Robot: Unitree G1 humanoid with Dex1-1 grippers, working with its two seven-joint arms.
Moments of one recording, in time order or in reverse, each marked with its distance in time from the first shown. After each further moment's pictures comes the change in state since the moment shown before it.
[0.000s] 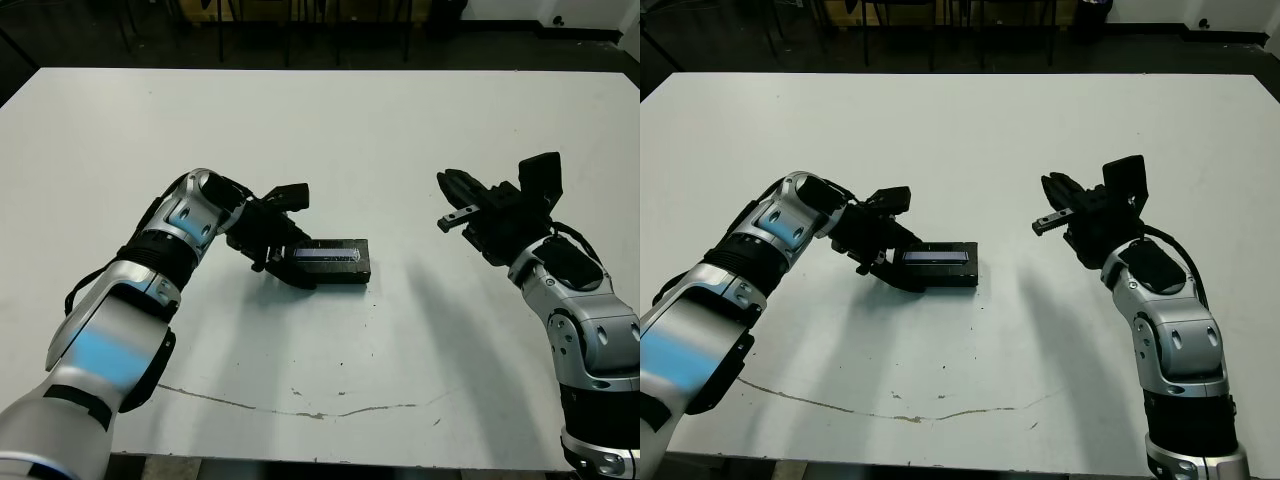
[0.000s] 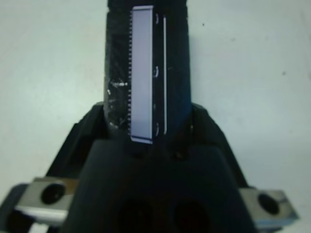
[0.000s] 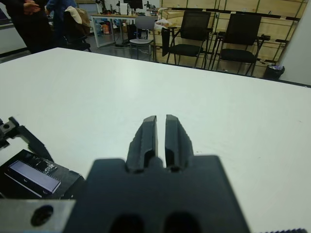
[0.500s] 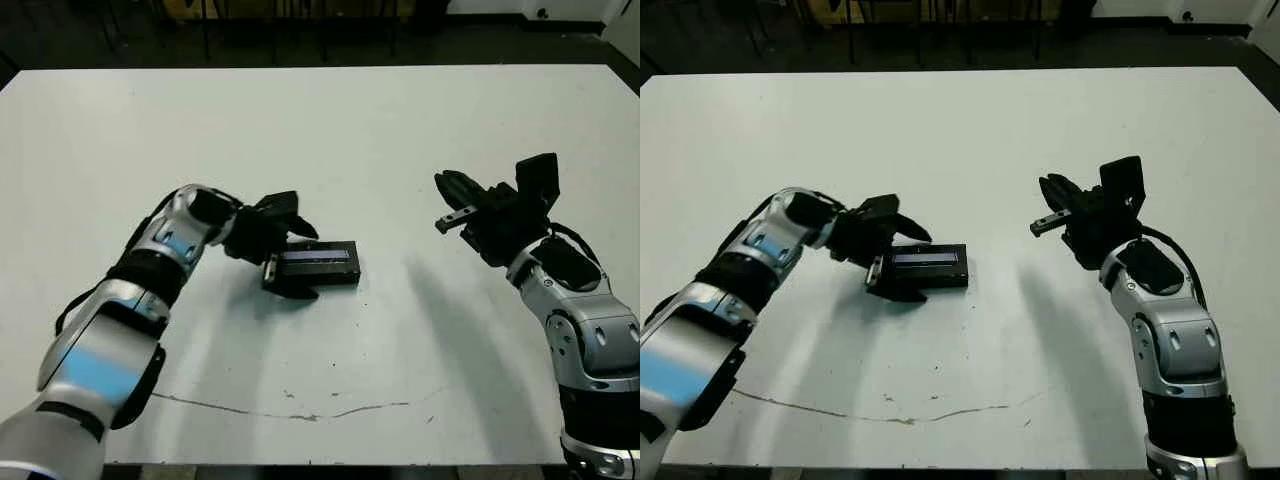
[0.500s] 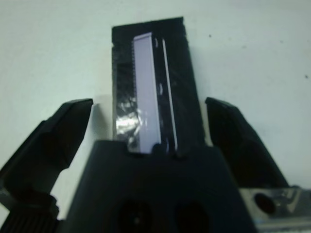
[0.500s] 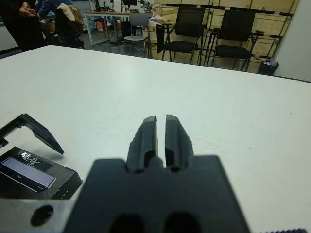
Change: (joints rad) left arm 0.103 0.082 0.078 -0.012 -0.082 -0.146 0.043; right arm 0.003 -0.001 0.011 -0.002 -0.004 0.000 0.000
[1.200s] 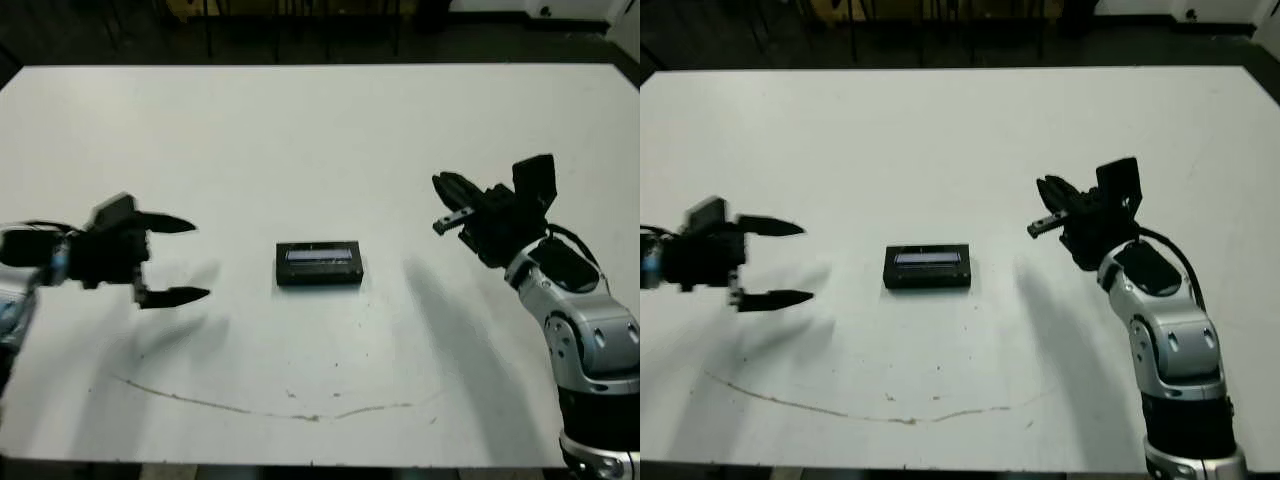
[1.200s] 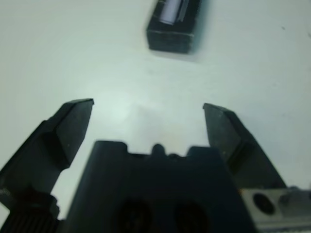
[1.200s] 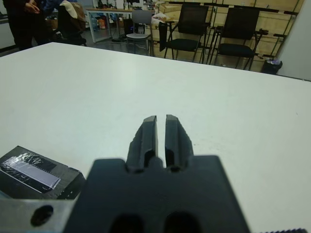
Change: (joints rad) left arm 0.523 0.440 0.420 -0.738 -0.302 0.360 0.118; right arm 0.002 0.004 0.007 -0.019 -0.003 0.029 -0.016
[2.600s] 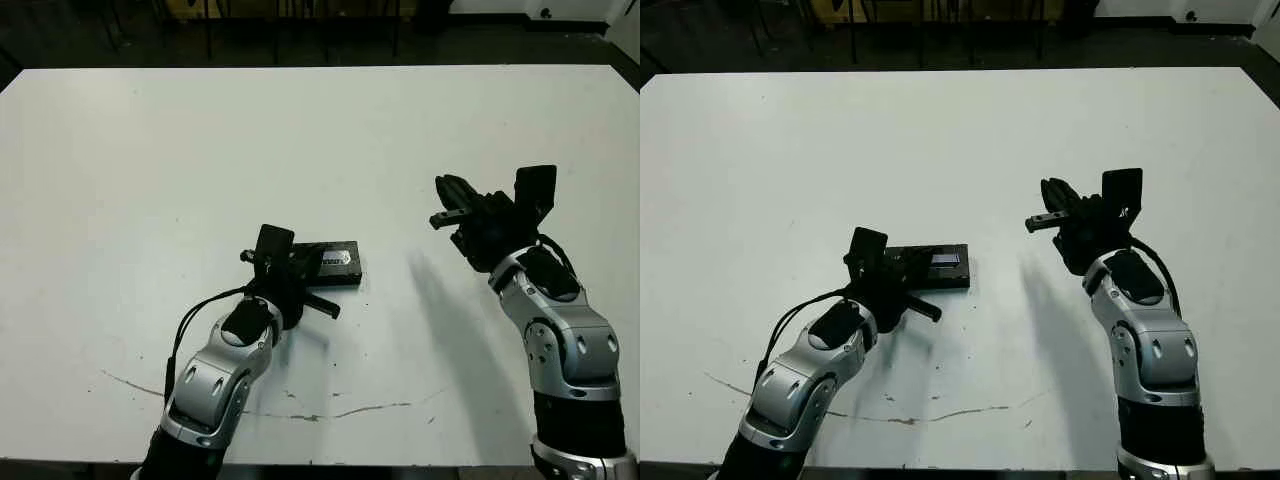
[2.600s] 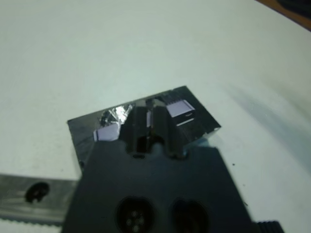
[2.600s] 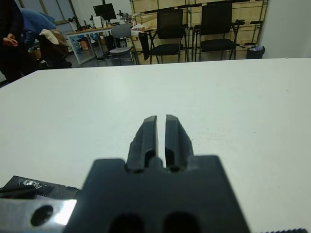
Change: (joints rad) left arm 0.172 -0.819 -0.349 -0.434 0.125 0.574 1.129; right arm 0.023 0.132 -0.044 0.016 0.023 -0.025 -0.111
